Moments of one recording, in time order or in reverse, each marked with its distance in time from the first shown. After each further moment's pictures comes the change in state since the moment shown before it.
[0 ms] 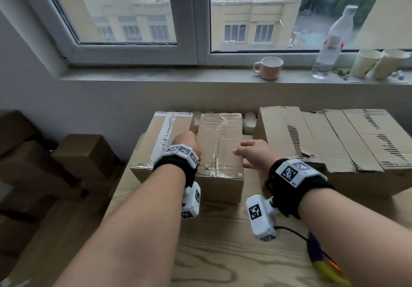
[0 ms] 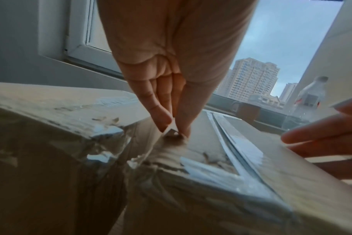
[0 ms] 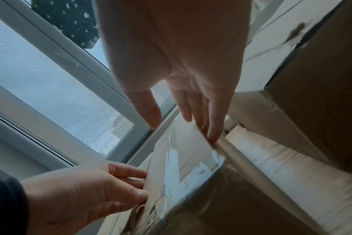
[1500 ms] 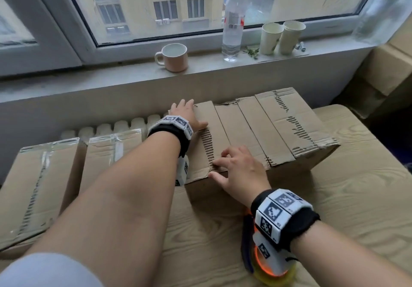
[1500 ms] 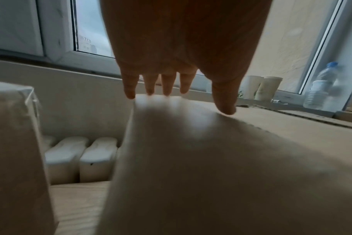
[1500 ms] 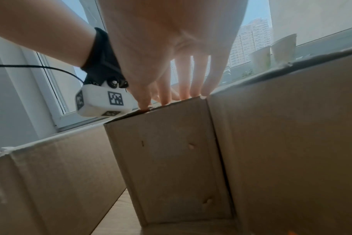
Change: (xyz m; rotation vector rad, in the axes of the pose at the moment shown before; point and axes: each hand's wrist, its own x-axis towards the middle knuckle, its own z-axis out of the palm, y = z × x) left_hand 0.106 0.247 0.109 0.304 -0.090 0.423; right_hand -0.004 0.079 -0.143 -0.906 0.268 -0.273
